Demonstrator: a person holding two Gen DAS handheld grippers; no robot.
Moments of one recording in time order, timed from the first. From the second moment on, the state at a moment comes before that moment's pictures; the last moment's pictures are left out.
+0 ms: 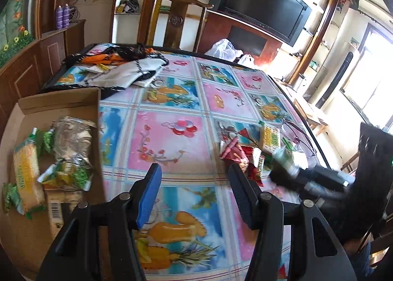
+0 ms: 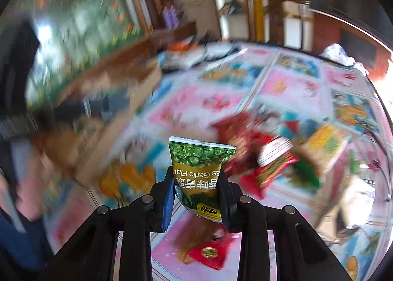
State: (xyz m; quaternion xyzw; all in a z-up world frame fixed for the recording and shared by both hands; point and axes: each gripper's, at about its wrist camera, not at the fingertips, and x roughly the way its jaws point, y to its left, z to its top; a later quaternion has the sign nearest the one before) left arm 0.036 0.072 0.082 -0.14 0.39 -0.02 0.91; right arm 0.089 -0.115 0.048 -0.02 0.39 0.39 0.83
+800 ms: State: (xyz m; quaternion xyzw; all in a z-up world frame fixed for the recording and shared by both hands) left arm 0.119 0.006 0.013 -0.15 0.45 0.00 0.88; right arm 0.129 -0.196 0.065 0.17 0.38 0.30 0.86
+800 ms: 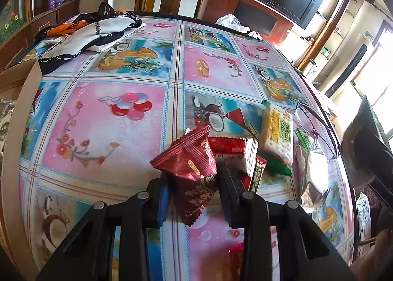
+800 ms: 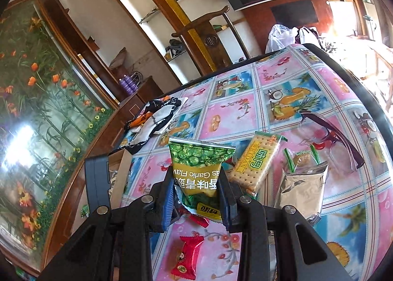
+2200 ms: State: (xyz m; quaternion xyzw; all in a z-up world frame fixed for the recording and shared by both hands) left arm 0.065 0.012 0.073 0.01 0.30 0.11 0.95; right arm 0.114 -0.156 0.039 0.10 0.40 0.30 0.86
